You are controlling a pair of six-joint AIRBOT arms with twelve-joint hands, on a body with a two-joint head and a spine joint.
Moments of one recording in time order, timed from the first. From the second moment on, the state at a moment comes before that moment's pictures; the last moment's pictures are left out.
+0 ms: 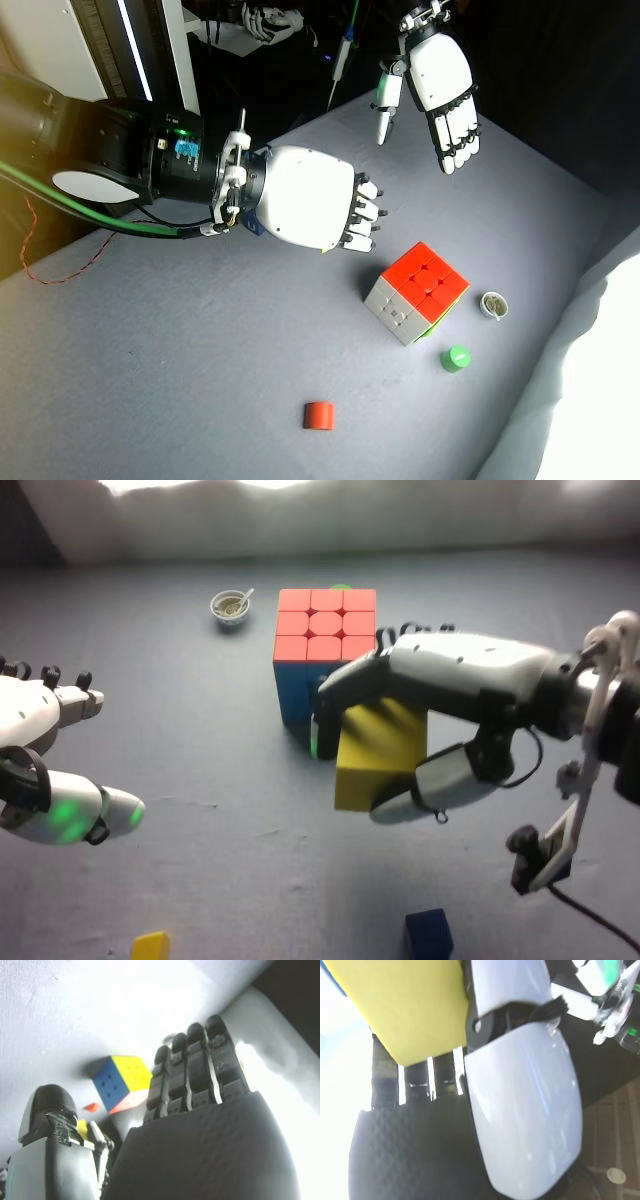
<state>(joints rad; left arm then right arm) 0.21 -0.61 0.55 -1.80 -0.72 2.65 -0.28 -1.11 0.93 0.22 0.41 -0.69</state>
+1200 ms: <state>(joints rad) 0.20 -0.61 0.56 -1.80 -0.72 2.65 -0.44 -1.28 1.10 0.08 0.54 -0.68</state>
